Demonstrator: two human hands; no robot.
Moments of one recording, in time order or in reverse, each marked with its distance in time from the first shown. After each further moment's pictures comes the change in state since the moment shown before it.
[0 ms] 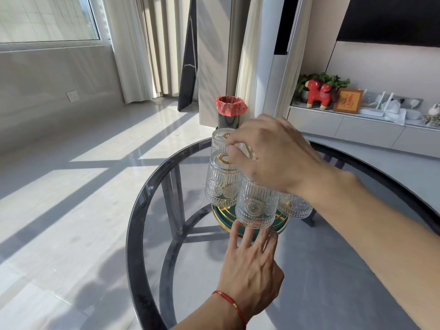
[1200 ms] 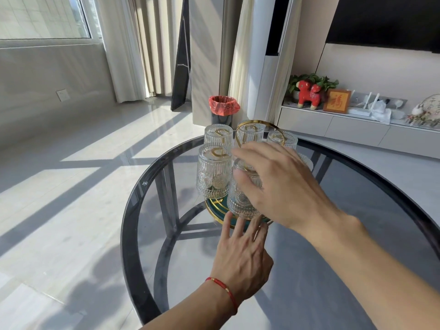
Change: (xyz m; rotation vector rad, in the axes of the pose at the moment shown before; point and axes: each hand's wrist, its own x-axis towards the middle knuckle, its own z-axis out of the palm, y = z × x) left_hand 0.000 0.002 0.008 0.004 0.052 0.028; right_hand -0.063 -0.013 0.017 0.016 0.069 0.111
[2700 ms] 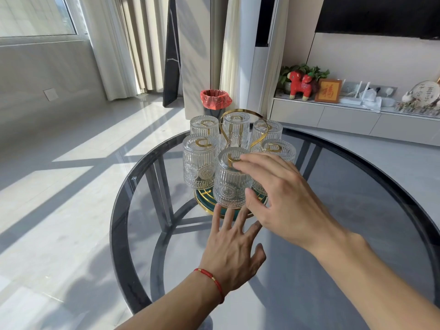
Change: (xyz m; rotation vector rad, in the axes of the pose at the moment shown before) left_hand -0.007 0.002 -0.004 -0.042 -0.094 0.046; right_hand -0.052 0.025 0.015 0.122 0.073 -0.049
